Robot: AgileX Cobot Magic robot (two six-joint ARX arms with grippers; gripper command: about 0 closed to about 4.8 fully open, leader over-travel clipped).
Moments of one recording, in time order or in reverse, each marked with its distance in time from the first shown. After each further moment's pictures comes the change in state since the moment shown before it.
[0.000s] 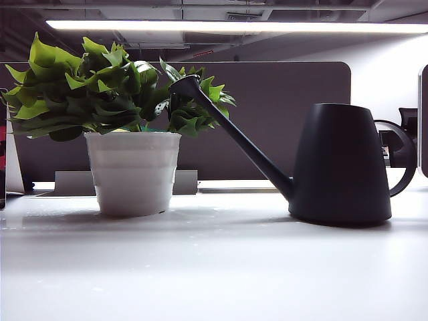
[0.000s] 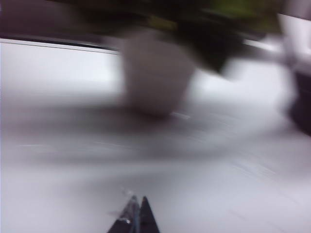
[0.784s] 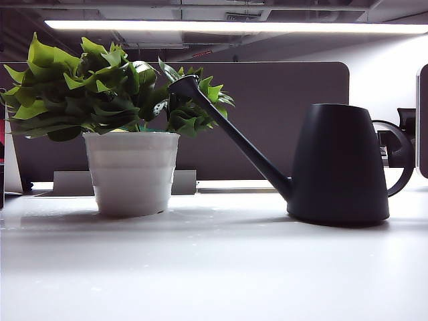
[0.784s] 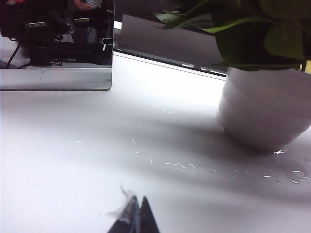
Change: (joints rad) left arm 0.267 0.000 0.000 0.000 -0.020 0.000; right arm -0.058 -0.003 0.000 0.001 -0.008 0.000
